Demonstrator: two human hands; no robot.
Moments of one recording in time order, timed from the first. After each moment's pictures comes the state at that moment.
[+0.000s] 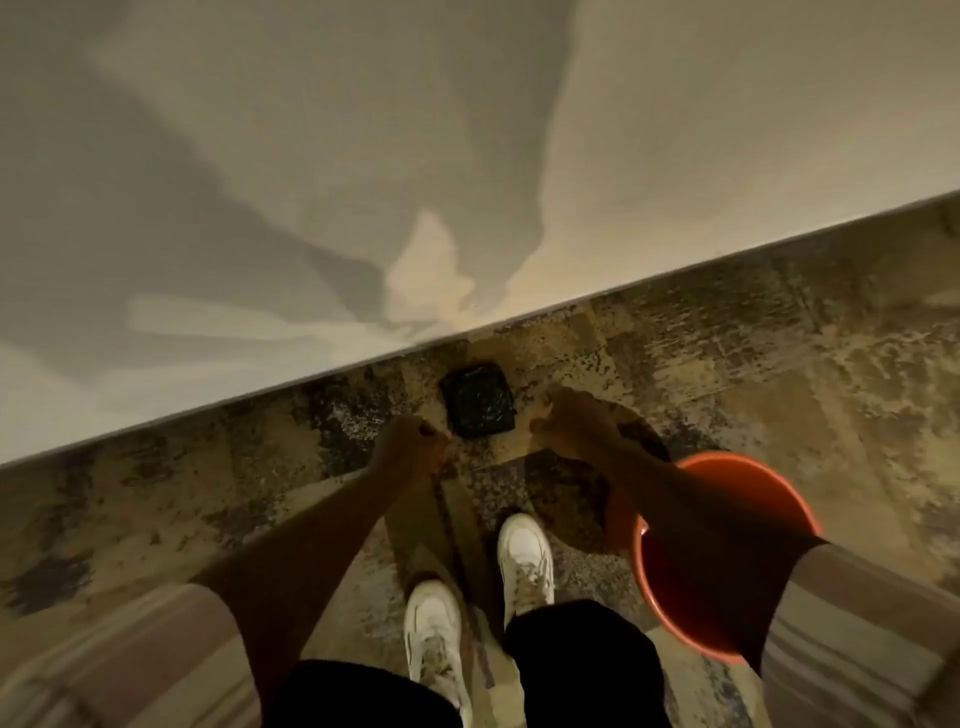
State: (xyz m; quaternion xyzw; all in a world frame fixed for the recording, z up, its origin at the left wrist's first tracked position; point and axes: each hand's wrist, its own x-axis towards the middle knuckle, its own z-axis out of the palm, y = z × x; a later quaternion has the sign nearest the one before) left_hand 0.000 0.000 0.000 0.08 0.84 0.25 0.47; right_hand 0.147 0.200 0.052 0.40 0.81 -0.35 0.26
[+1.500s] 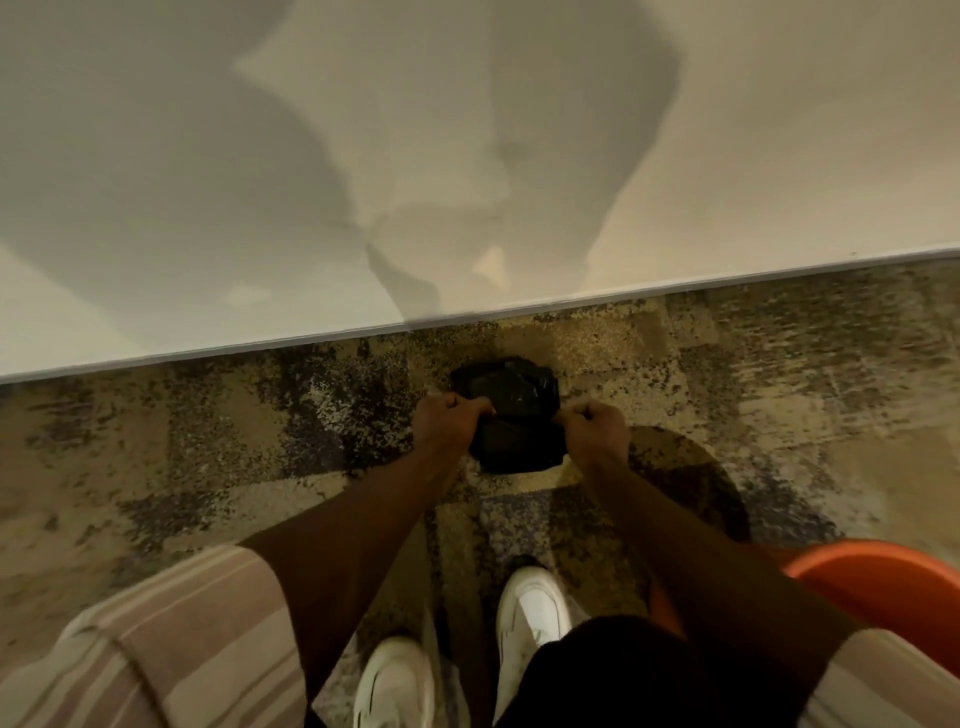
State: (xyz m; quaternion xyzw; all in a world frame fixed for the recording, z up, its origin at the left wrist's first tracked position) left_hand 0.003 0.065 -0.195 -0.13 0.80 0.43 0.40; right_hand 0.127 0.202 -0.218 0.61 0.63 -0.48 0.03
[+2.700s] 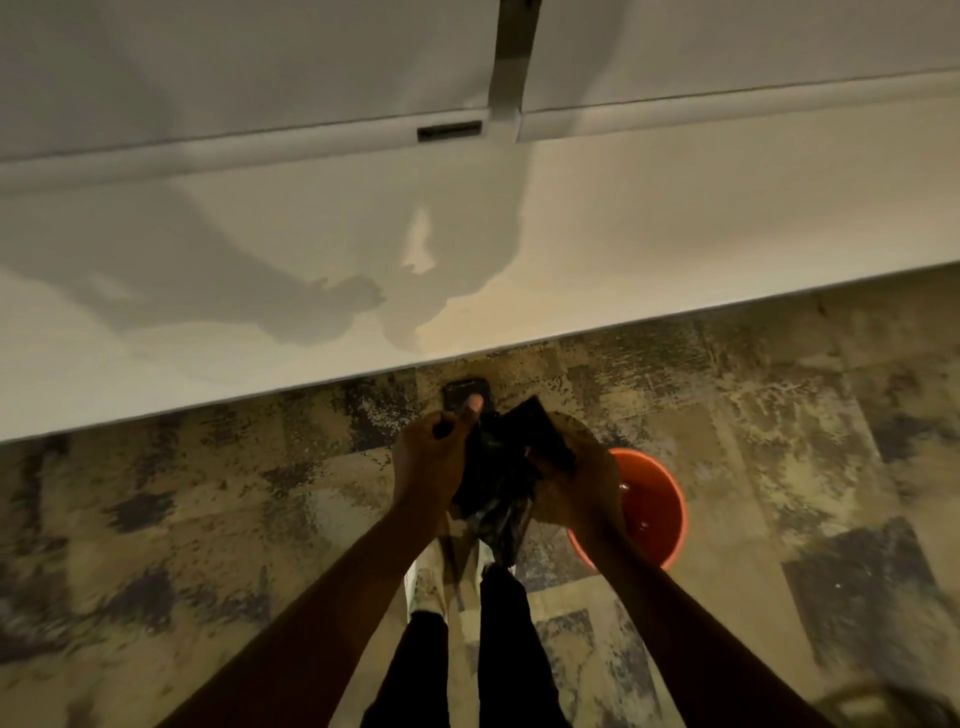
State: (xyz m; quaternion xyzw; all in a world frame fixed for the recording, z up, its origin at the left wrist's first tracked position) left_hand 0.084 -0.028 0.404 -0.05 0.80 0.48 0.36; right_hand 0.224 0.083 0.393 0.45 0.75 -0.48 -0.07
